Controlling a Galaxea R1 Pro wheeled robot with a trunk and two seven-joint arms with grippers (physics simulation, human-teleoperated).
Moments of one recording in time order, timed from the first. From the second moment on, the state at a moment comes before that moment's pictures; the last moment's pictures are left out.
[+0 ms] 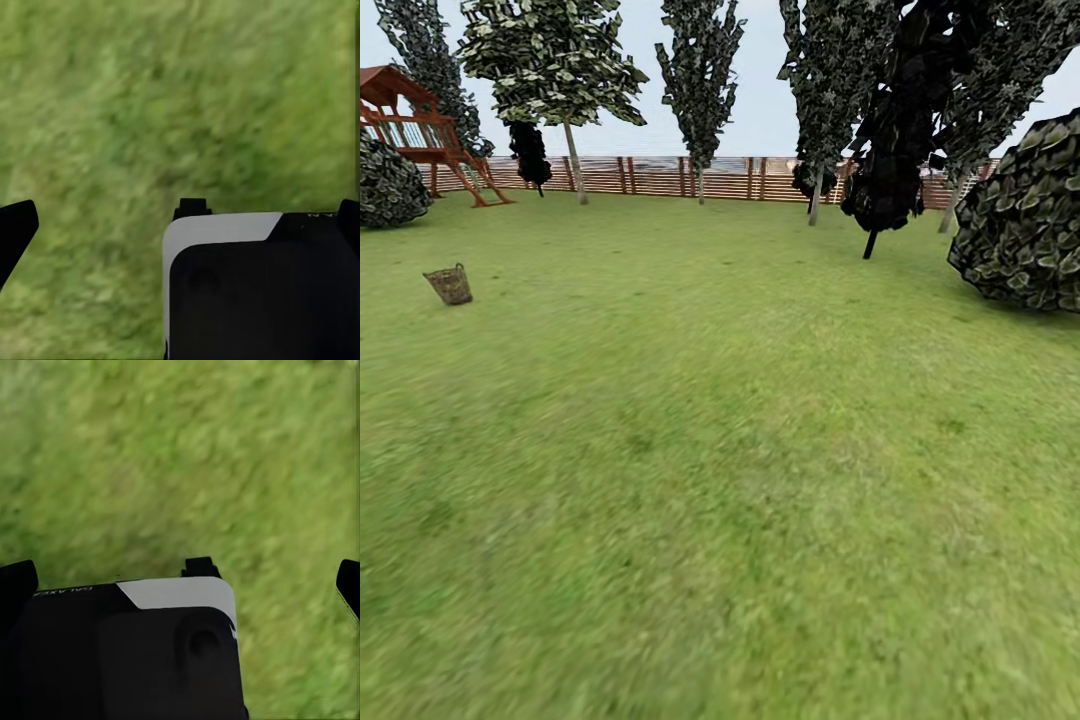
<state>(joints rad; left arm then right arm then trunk) -0.30 0.02 -0.01 -0.15 0.00 -0.09 0.03 -0.33 0.04 -0.04 -0.19 -0.05 0.00 -0.09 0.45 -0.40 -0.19</state>
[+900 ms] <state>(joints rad) -0.30 0.02 -0.01 -0.15 0.00 -0.09 0.03 -0.33 0.05 -0.04 -0.19 -0.05 0.00 -0.09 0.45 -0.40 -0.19</state>
